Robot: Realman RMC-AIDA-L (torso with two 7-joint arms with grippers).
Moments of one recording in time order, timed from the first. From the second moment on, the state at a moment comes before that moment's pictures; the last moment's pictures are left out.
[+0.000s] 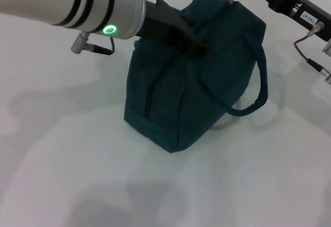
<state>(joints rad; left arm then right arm) -0.52 -2.09 1.55 1.70 2.39 1.30 -2.61 0.76 2.03 -0.96 -0.13 -1.05 -1.36 1.25</state>
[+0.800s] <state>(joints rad) -0.51 -2.09 1.55 1.70 2.39 1.29 -2.62 0.76 2.03 -0.95 -0.12 -1.05 -1.36 1.25</state>
